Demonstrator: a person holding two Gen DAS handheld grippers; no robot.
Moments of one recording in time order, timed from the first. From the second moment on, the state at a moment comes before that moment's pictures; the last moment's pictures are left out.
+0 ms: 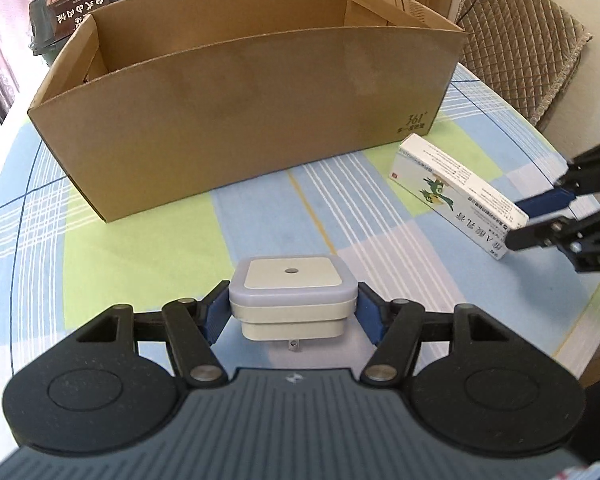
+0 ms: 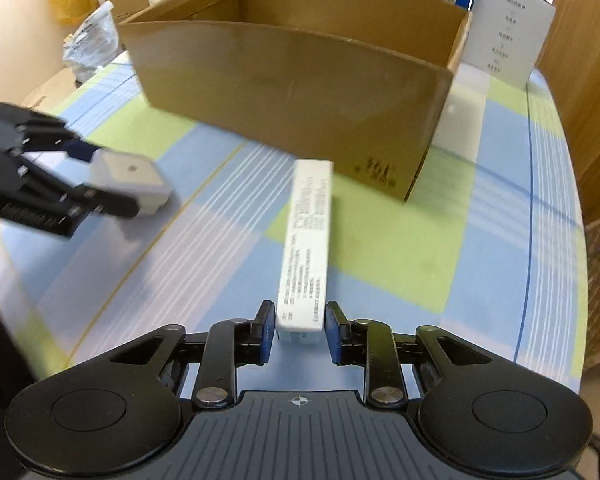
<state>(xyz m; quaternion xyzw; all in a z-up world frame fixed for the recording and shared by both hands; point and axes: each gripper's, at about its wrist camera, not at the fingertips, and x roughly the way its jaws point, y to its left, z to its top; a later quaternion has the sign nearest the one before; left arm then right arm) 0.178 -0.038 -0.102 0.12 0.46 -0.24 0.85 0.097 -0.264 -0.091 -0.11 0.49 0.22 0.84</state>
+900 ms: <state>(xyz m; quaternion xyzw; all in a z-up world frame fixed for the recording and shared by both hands) 0.181 -0.037 -0.113 0.11 0.44 -0.25 0.85 0.142 -0.245 -0.111 -0.10 0.44 0.18 0.87</state>
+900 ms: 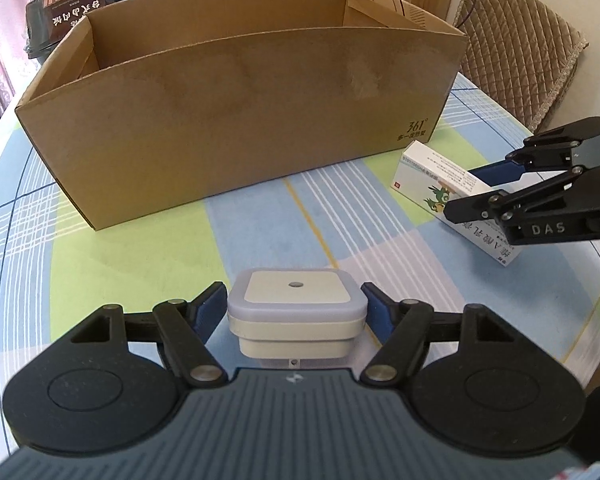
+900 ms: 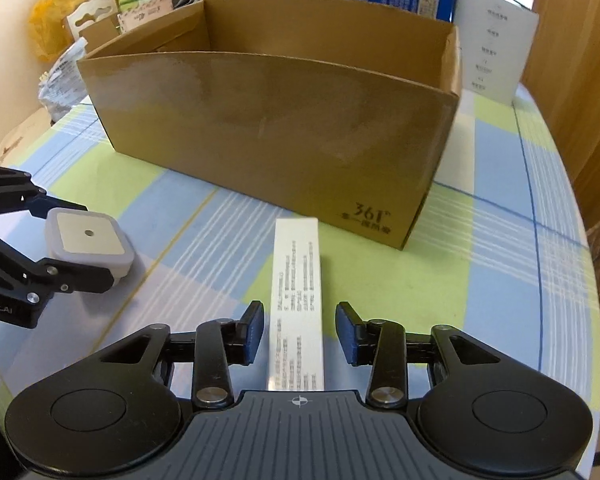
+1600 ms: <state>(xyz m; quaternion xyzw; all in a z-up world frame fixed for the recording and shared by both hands) 0.186 -0.039 -0.117 0.11 0.45 -0.26 0.85 0.146 -0.235 -0.118 -0.12 0.45 0.18 0.87</state>
